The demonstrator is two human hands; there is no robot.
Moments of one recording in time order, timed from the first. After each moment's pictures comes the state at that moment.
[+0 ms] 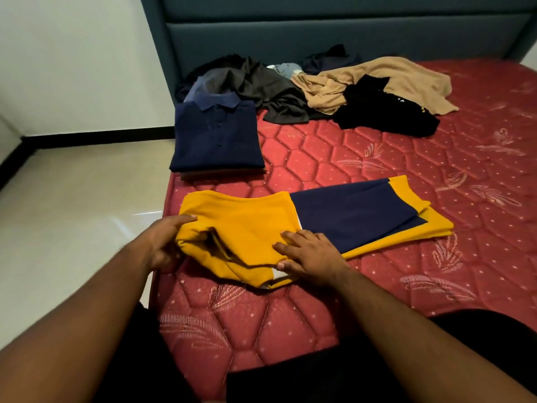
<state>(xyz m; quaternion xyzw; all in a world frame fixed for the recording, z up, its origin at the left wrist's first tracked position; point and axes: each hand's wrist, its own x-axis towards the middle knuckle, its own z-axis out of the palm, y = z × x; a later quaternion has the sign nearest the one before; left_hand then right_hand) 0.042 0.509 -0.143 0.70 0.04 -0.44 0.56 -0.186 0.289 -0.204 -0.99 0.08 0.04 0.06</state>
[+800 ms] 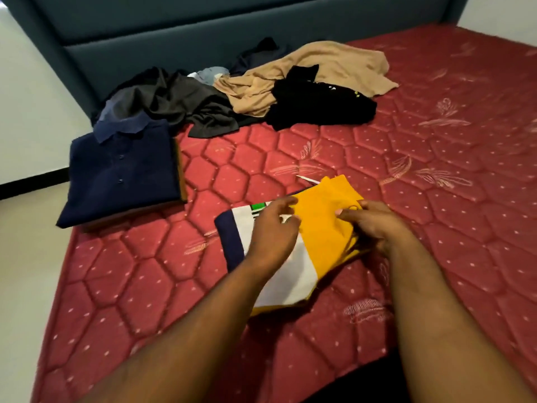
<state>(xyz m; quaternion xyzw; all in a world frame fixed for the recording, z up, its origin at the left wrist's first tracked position) -0.154 0.222 -0.138 0.75 -0.35 -0.27 0.50 -0.286 0.082 -0.166 -0.57 0.52 -0.16 0.62</state>
